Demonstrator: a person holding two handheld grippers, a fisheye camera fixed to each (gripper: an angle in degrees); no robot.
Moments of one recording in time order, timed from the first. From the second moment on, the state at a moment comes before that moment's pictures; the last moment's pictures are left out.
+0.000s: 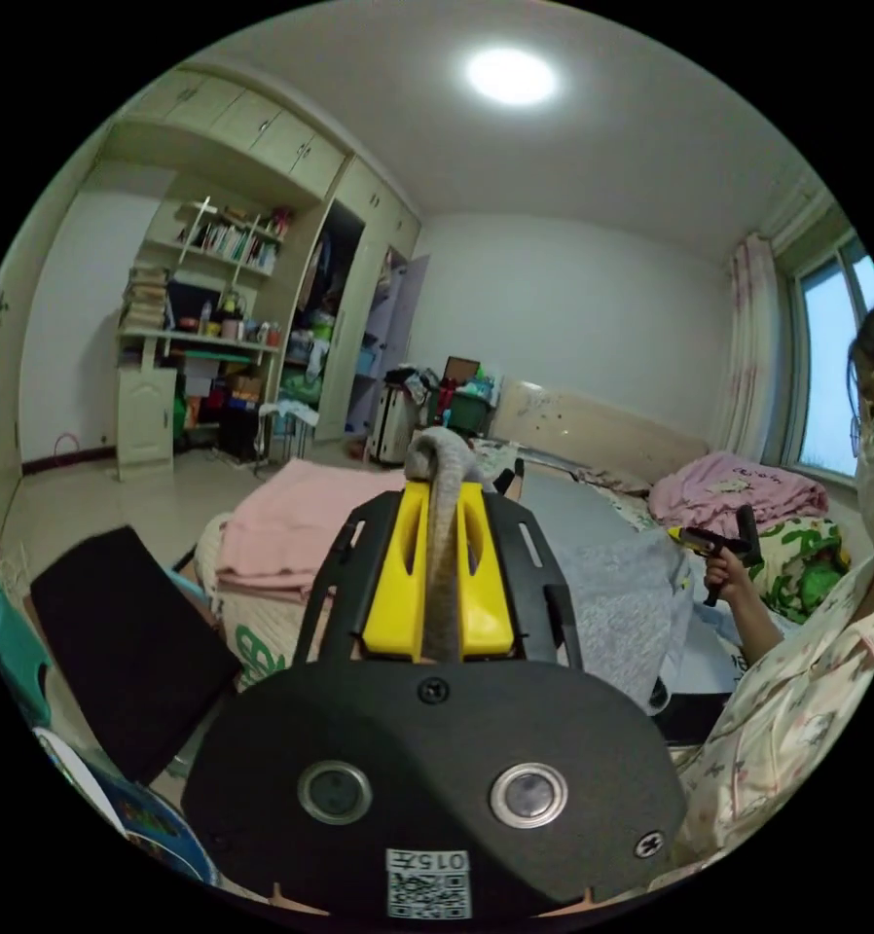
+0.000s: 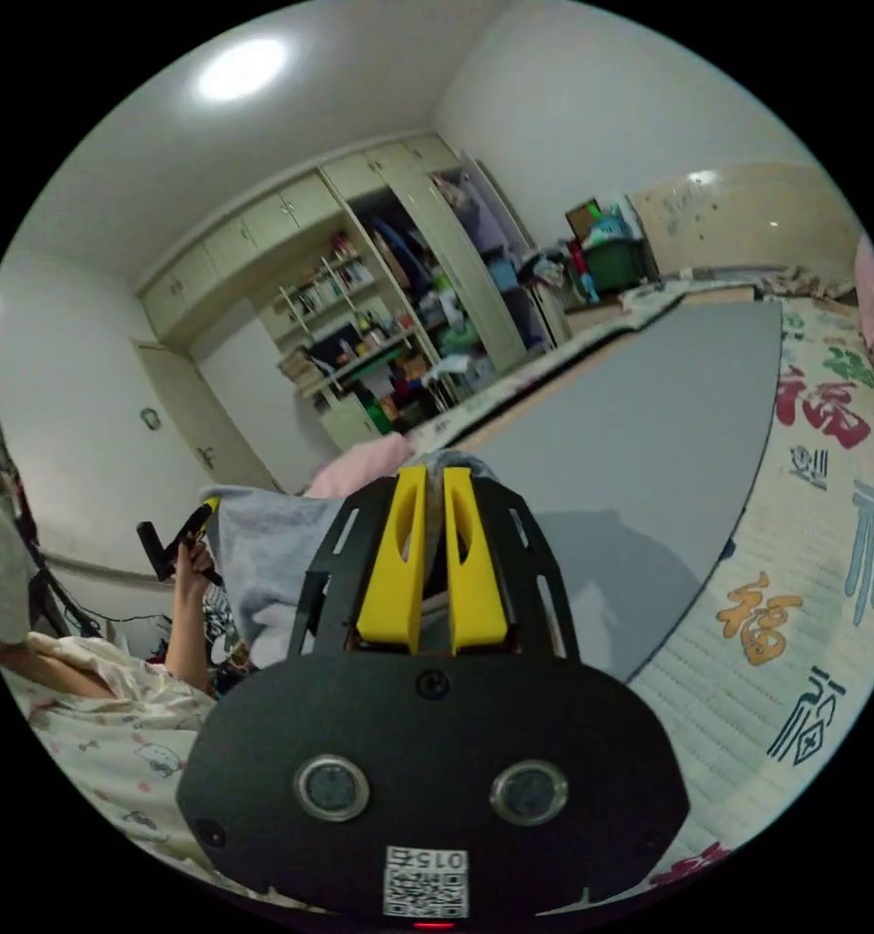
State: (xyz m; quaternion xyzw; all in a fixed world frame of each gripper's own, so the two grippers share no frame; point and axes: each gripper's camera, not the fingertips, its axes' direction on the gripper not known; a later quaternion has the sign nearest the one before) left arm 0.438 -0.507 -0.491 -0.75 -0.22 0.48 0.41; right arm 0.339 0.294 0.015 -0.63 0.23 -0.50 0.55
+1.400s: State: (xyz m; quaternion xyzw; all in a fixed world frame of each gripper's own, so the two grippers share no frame) left arm 0.195 -0.336 -0.398 -0.88 -0.20 0.37 0.24; right arm 0.324 0.150 -0.168 -0.53 0.25 -0.73 0.35
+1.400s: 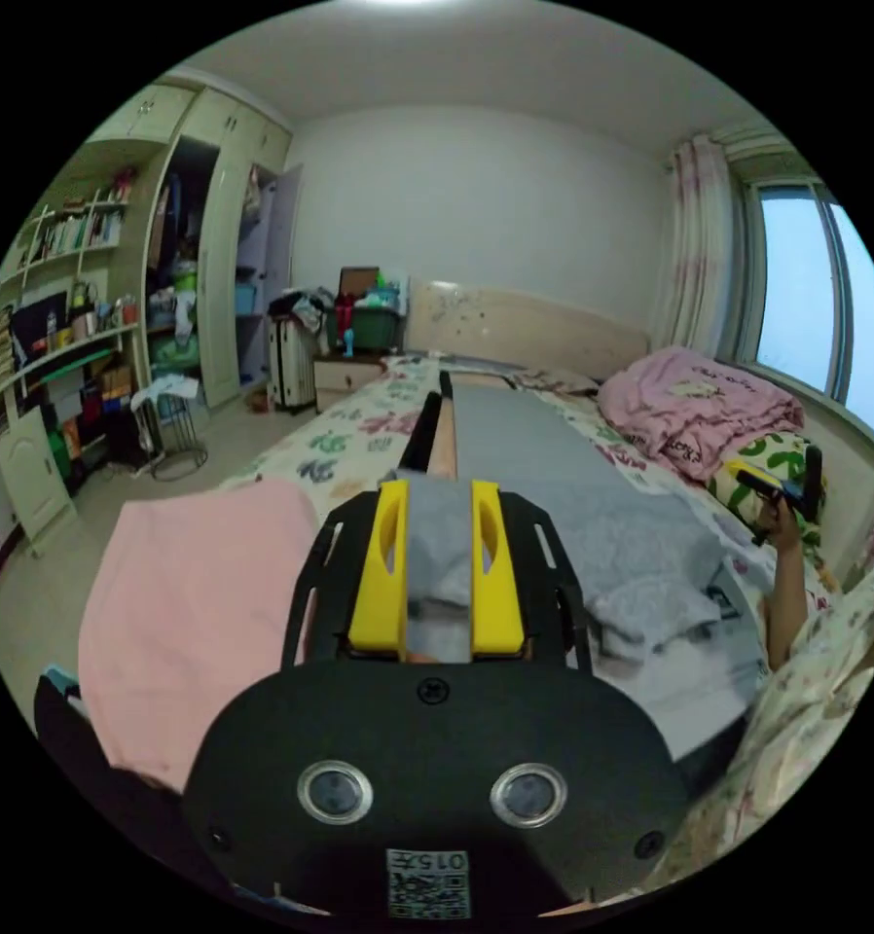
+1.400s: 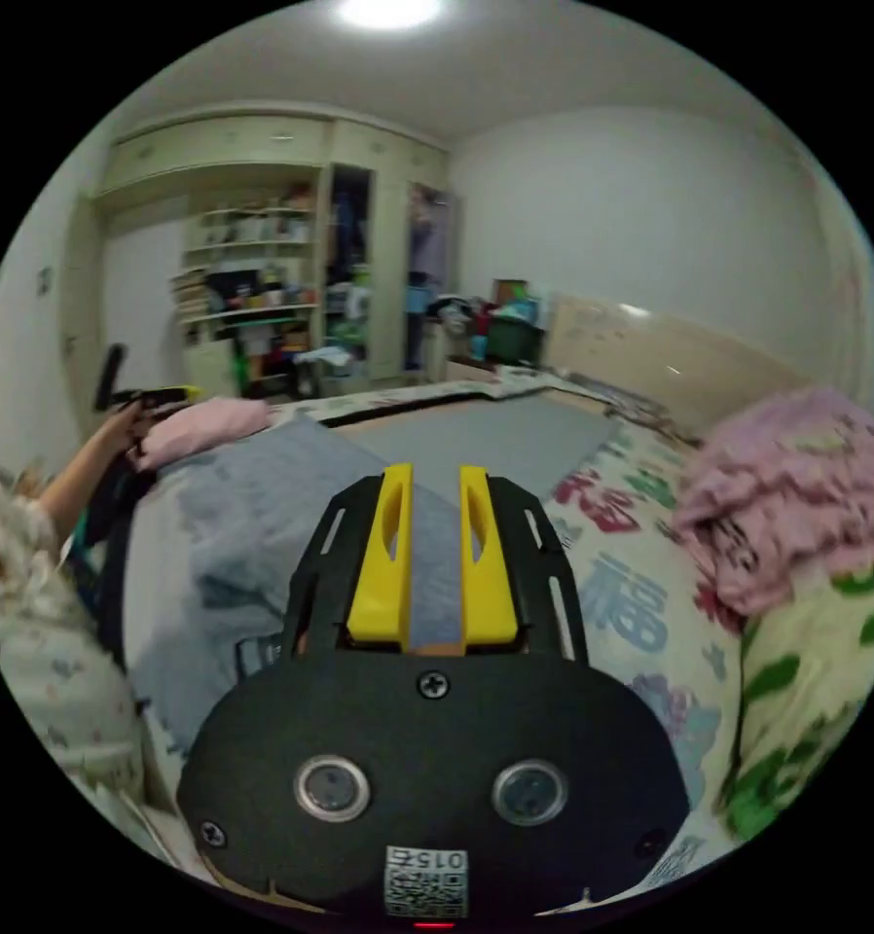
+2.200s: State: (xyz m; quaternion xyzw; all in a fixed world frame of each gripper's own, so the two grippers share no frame) left arm 0.213 -0.417 -0.361 -0.85 -0.36 0.33 0.21; right arm 0.408 0.201 -0.299 -0.87 0.04 -0.48 0.10
